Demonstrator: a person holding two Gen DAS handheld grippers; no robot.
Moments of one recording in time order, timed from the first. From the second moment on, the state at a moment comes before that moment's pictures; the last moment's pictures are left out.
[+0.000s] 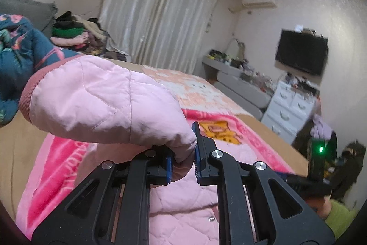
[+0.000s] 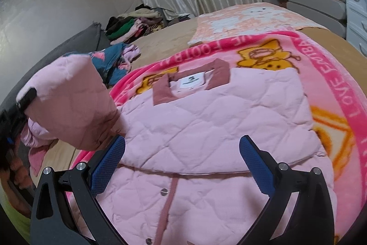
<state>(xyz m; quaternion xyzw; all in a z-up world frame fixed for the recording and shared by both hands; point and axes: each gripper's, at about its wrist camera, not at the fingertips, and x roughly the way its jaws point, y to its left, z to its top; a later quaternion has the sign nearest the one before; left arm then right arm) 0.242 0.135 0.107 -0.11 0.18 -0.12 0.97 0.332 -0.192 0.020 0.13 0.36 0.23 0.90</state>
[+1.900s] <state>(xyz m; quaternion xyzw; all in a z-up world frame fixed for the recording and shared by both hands) 0.255 0.022 0.005 0.03 0.33 -0.26 0.91 0.328 -0.292 0.016 0.19 0.36 0.15 0.90</state>
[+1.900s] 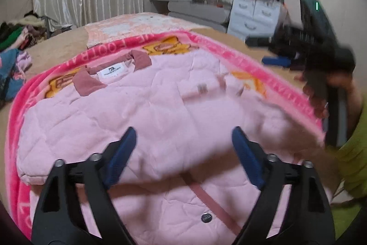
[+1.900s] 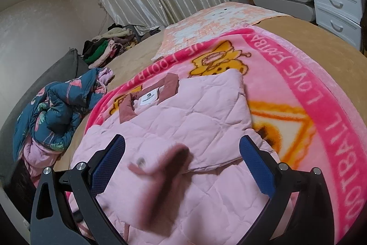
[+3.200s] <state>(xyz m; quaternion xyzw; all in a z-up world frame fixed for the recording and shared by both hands) 0.292 0.266 0.034 -0.16 0.30 0.08 0.94 0.331 -0.185 -0.036 0.12 0.43 0.24 0.86</state>
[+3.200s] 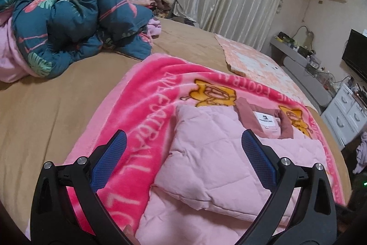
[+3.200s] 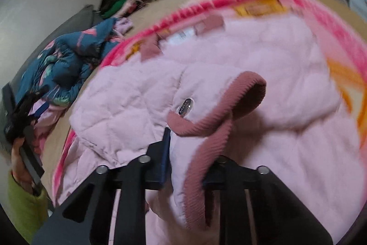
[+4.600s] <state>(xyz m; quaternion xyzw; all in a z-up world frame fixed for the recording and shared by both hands) 0.335 0.175 -0.011 -0.06 0.36 -0.02 0.93 0.382 -0.215 -0.012 0.08 0.38 0.15 0.91</state>
